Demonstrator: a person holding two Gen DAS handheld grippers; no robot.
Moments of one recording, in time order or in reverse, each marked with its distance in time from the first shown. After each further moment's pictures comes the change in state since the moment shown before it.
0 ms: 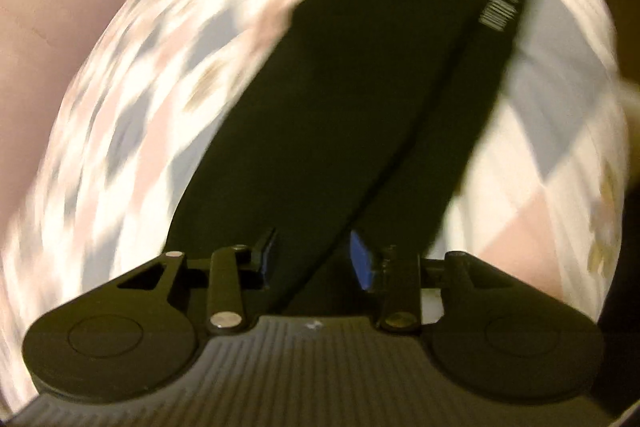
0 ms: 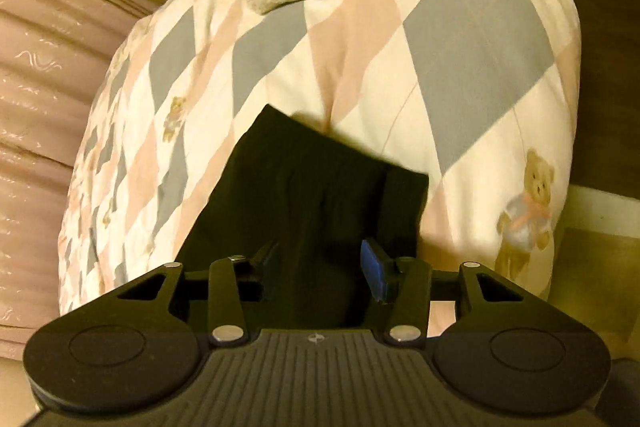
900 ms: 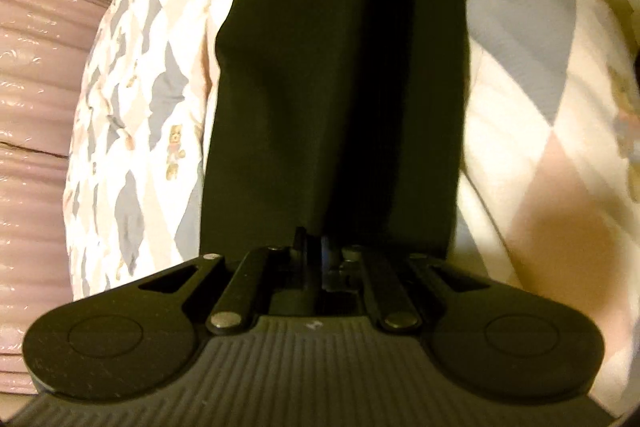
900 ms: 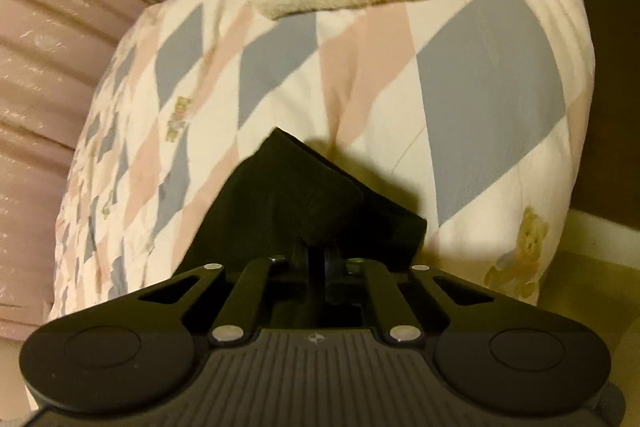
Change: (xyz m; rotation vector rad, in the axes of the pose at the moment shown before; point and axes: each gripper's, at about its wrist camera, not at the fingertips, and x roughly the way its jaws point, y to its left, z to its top) left arm 0.015 -0.010 -0.002 0.312 0.026 0.043; right arm -0.012 -0.008 0.028 -0.081 0.027 -0.001
